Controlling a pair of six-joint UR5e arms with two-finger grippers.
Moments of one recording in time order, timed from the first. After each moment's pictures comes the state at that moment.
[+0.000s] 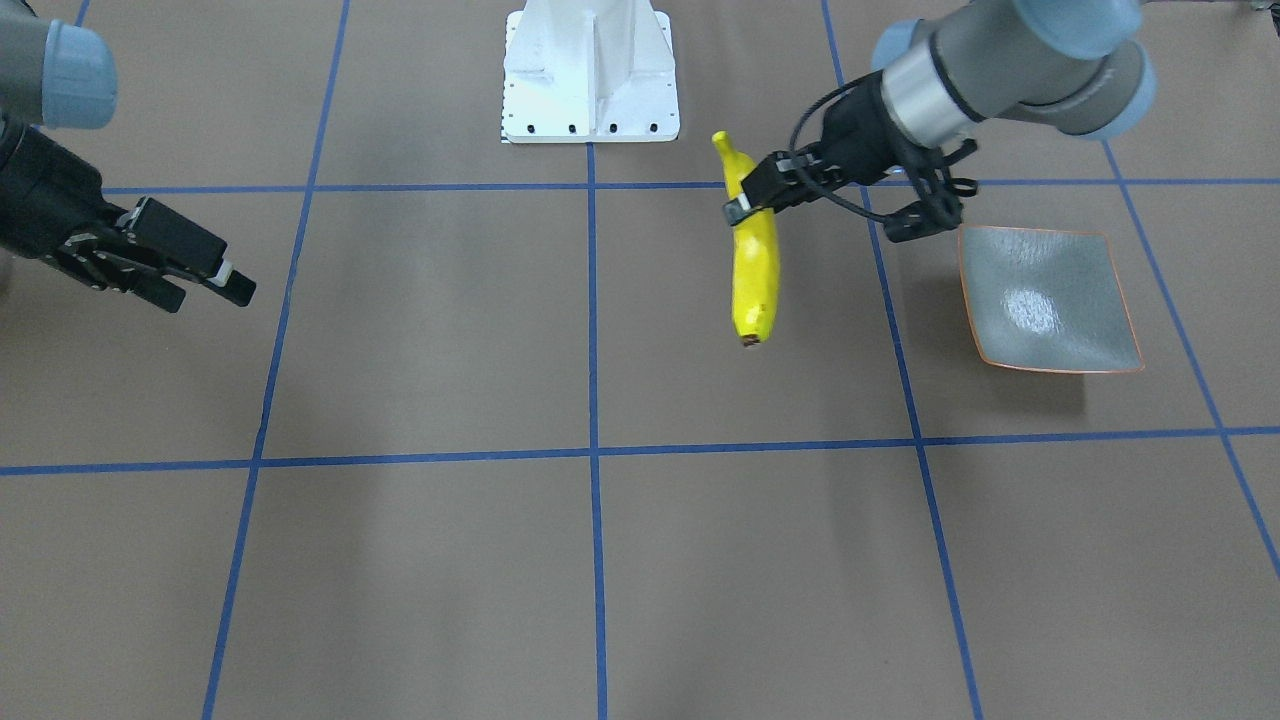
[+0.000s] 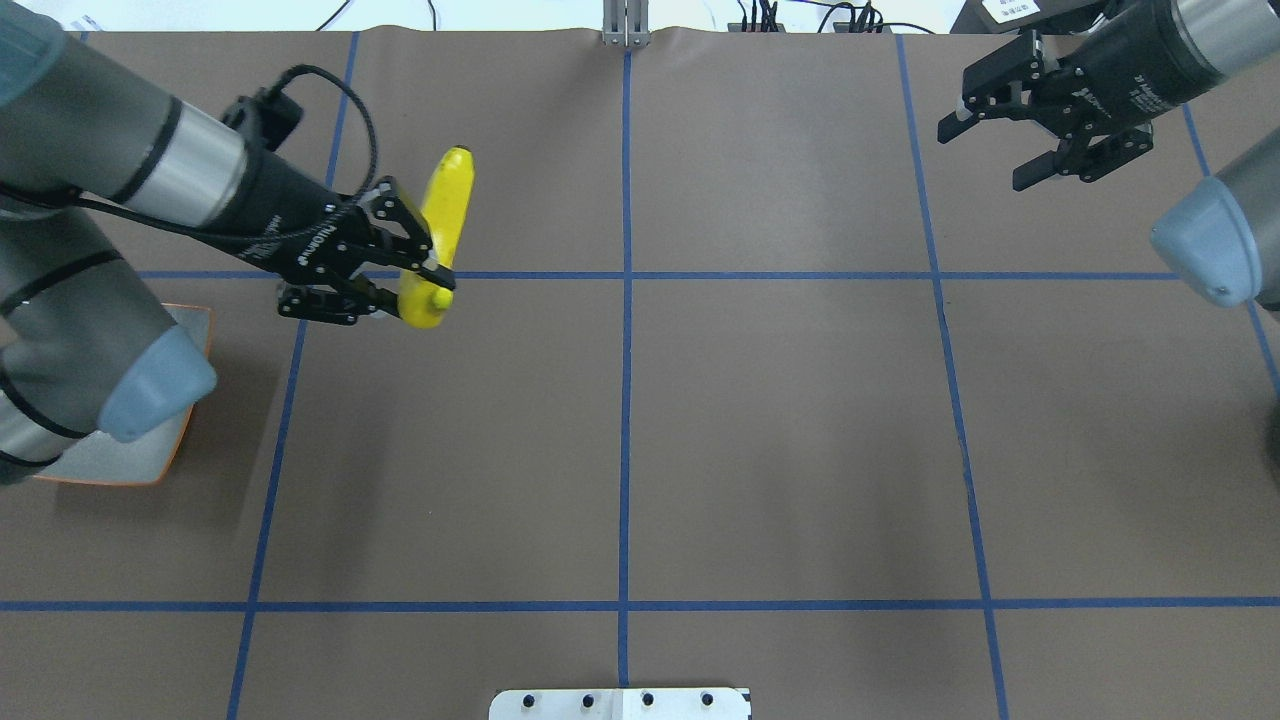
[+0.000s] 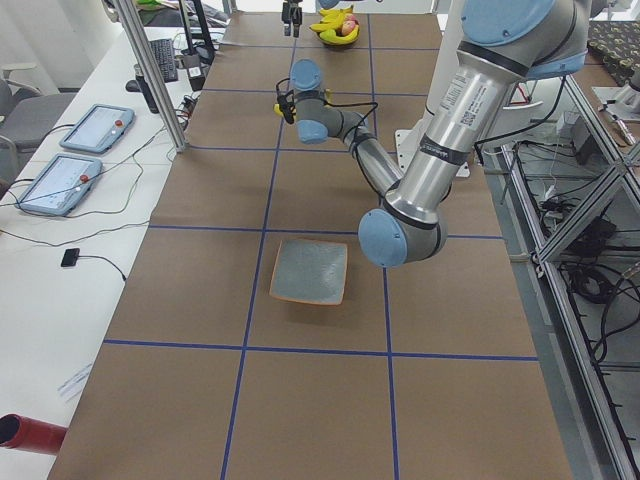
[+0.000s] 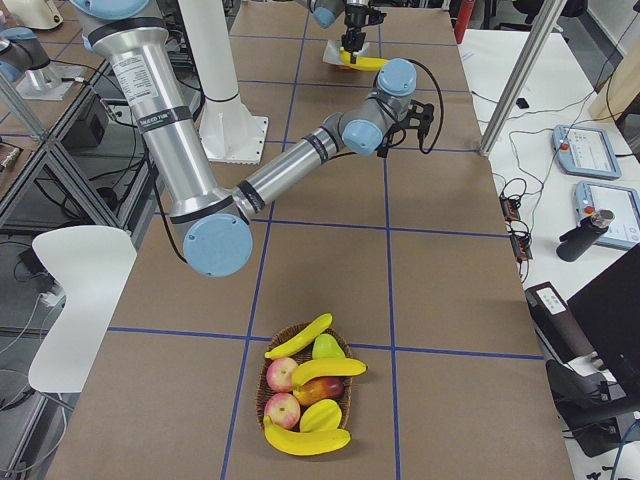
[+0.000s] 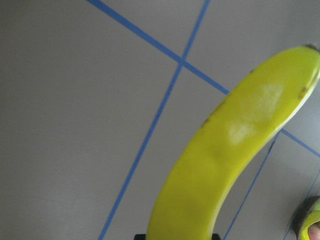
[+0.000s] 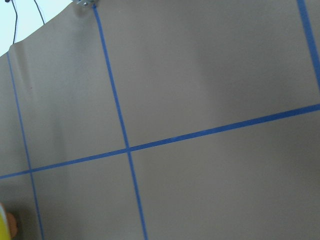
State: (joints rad) left arm -0.90 -1.94 -1.85 -2.21 -2.50 -1.82; right arm 1.16 -1.22 1.82 -1.25 2.51 1.16
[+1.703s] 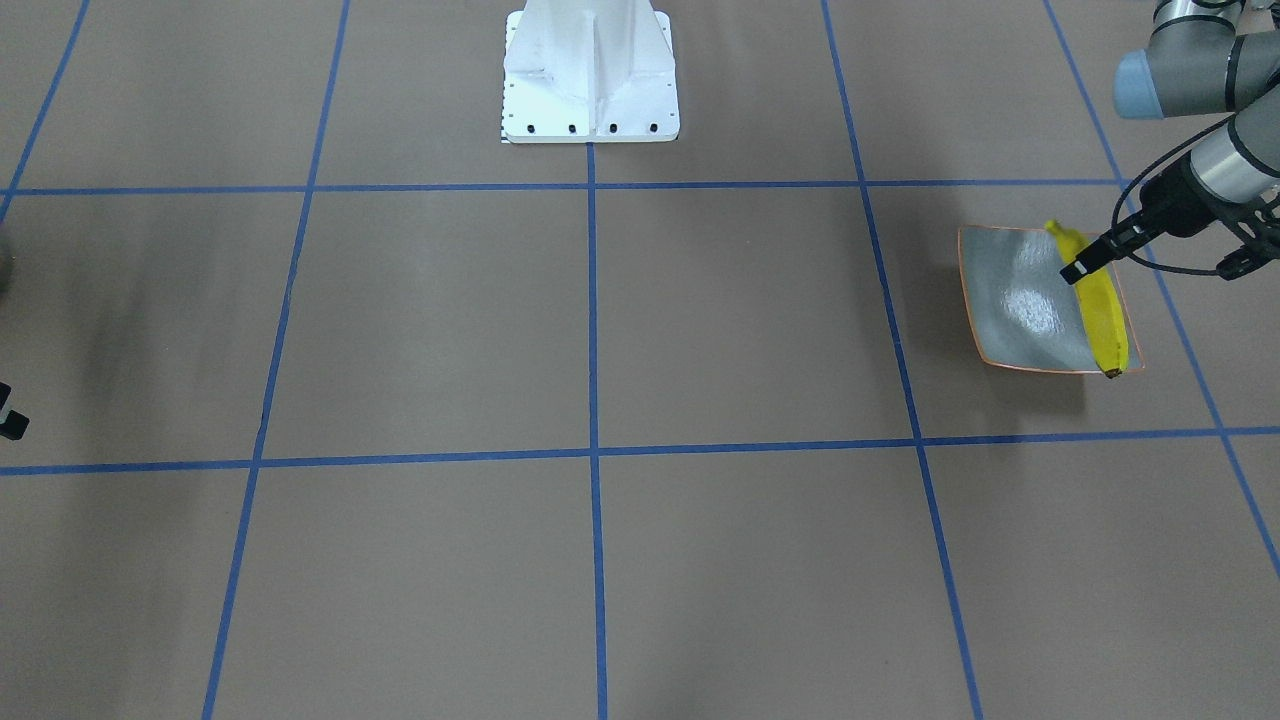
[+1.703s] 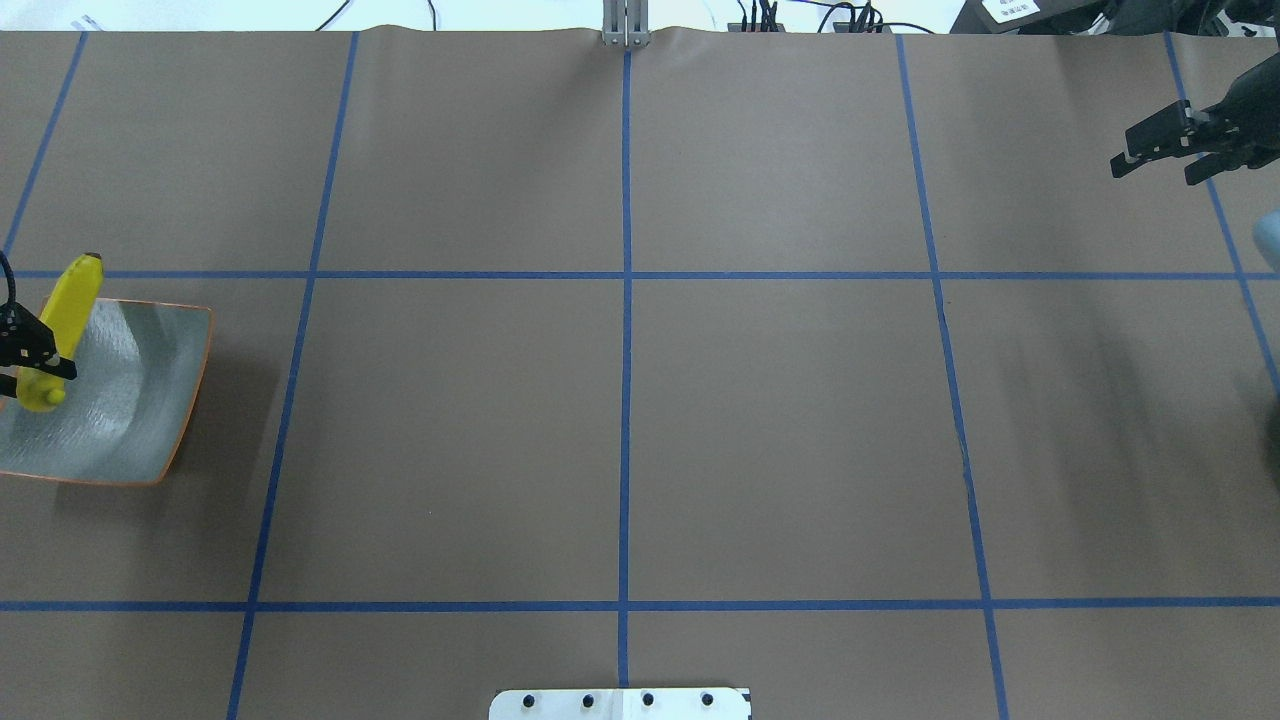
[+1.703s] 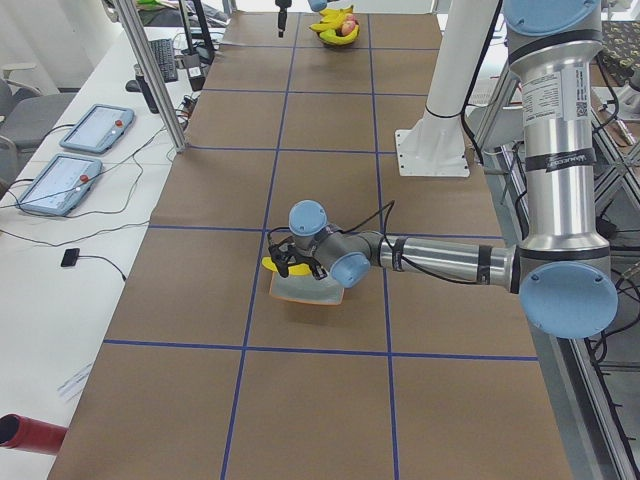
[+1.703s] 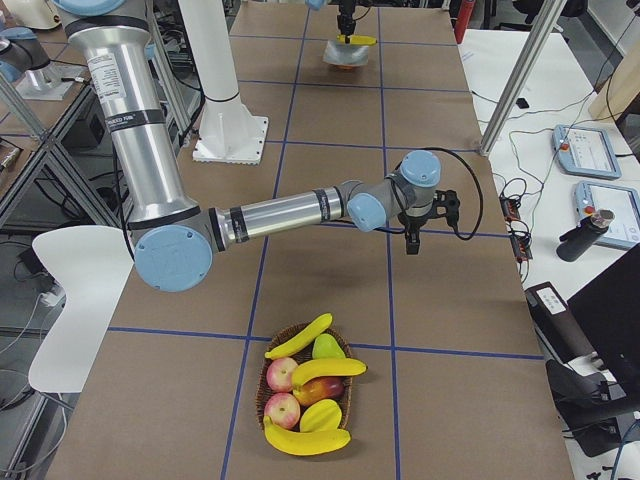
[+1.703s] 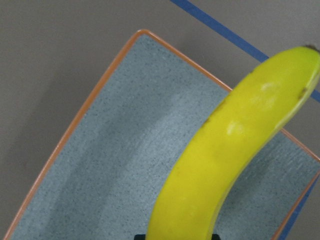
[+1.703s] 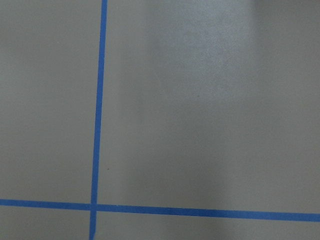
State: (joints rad) left arm -1.09 -1.43 -1.72 -2.21 -2.39 -1.27; right arm 1.28 -1.32 1.54 -1.25 2.38 0.58
